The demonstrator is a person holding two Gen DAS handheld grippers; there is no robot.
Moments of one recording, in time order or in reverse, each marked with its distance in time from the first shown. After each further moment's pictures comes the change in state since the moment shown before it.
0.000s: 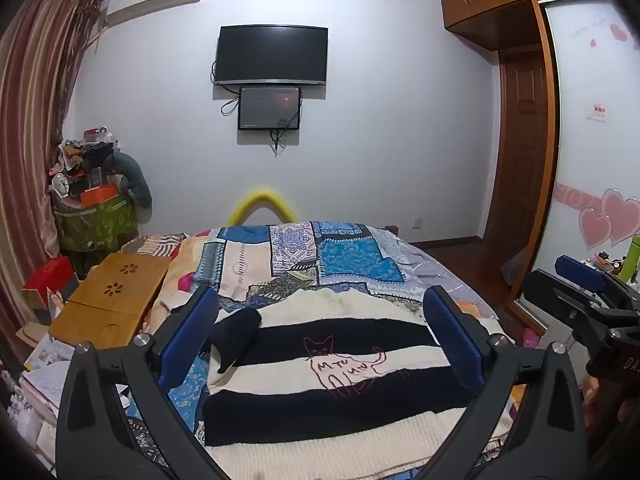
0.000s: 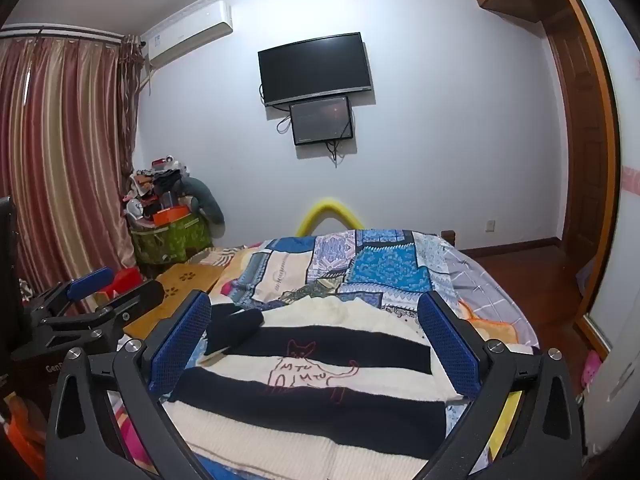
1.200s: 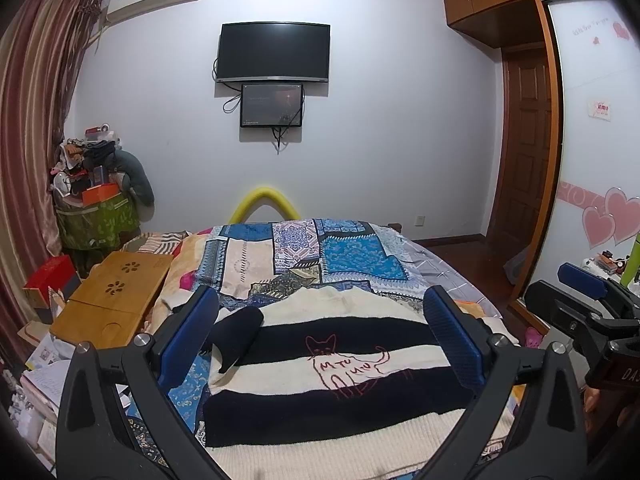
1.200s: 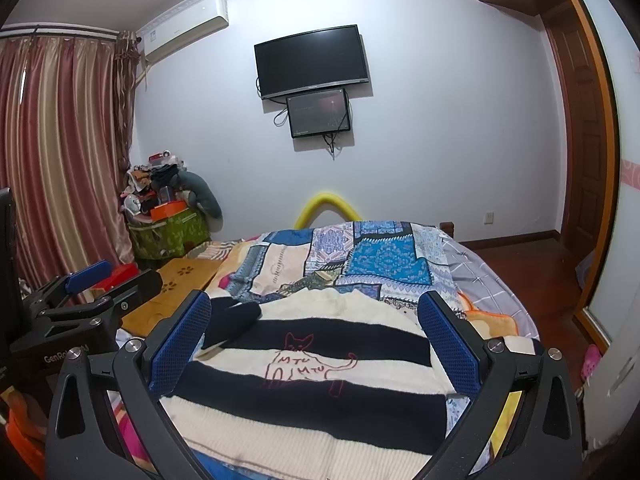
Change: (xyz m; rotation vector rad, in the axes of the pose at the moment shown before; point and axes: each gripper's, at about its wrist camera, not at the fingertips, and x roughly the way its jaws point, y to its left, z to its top) left arm 0.008 0.001 -0.004 -0.003 0.005 0.005; right arm 0.004 -0.004 -0.005 0.008 0.025 -0.002
